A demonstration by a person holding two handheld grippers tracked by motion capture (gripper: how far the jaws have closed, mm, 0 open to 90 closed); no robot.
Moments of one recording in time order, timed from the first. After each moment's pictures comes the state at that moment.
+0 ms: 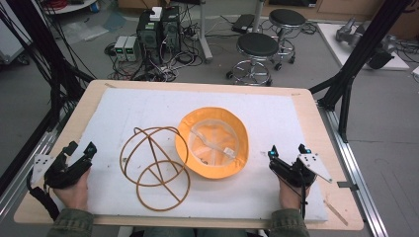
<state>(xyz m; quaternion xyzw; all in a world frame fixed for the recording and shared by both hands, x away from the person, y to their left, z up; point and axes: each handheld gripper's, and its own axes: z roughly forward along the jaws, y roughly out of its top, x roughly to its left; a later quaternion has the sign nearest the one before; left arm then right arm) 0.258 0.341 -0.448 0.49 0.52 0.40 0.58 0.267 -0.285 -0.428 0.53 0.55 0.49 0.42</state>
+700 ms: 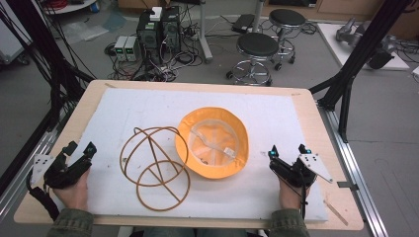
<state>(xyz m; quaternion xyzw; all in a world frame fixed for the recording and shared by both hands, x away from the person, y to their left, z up) 0.258 0.342 -0.448 0.49 0.52 0.40 0.57 0.268 -0.286 -0.428 0.53 0.55 0.50 0.41</state>
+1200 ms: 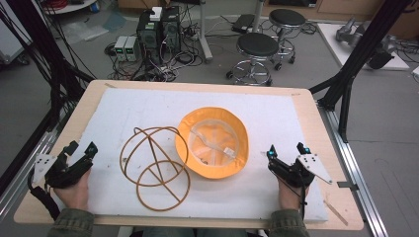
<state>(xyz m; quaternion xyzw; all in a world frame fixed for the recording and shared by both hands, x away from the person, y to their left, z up) 0.259 0.340 -0.448 0.50 0.52 0.40 0.57 0.266 -0.282 -0.426 0.50 0.55 0.52 0.42</state>
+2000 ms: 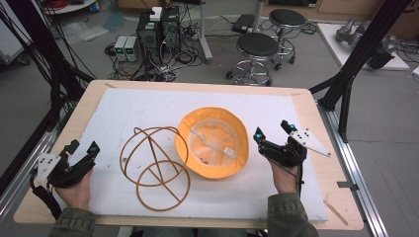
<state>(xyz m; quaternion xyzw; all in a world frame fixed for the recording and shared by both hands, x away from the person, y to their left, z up) 0.259 0.333 -0.445 0.51 0.50 0.42 0.56 0.297 -0.252 -0.365 0.44 0.59 0.59 0.34</state>
